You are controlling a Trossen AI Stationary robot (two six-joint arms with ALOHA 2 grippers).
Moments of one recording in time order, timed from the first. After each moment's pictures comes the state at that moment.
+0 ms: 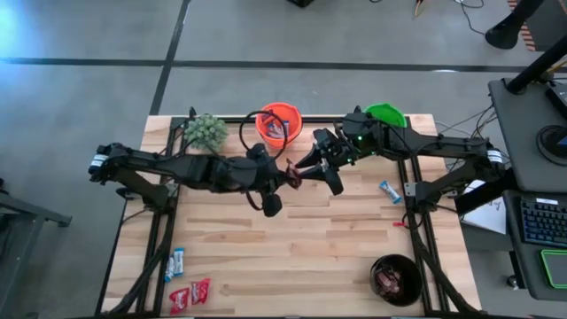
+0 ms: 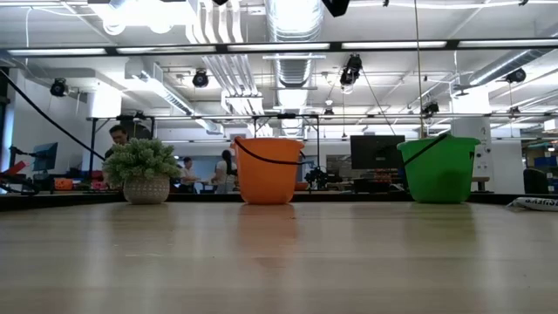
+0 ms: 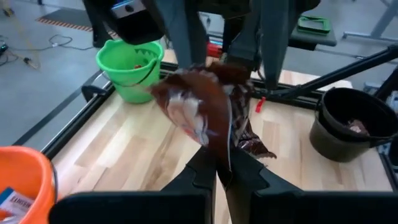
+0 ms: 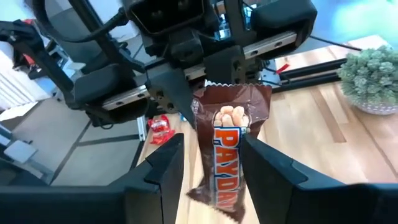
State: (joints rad) left arm -0.16 1.47 1.41 -0.39 -0.39 -0.23; right arm -0.12 1.39 1.37 -0.30 -0.39 0.24
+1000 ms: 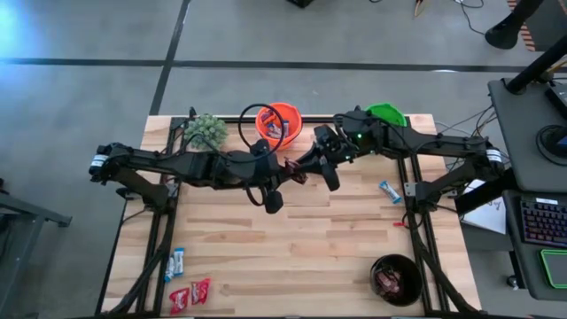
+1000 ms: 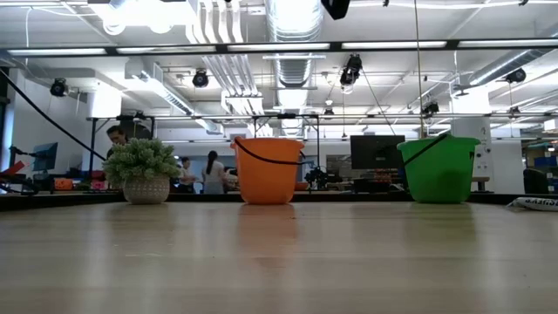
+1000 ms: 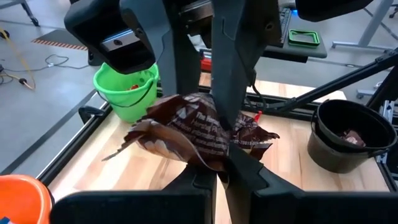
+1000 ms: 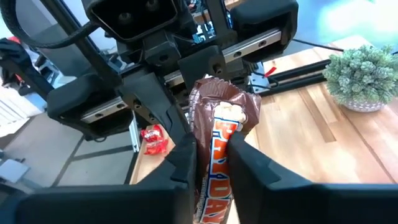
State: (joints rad) left arm -0.12 1.47 1.41 -0.30 -0.35 -0.15; right arm -0.12 1.41 1.37 -0.29 -0.35 0.28
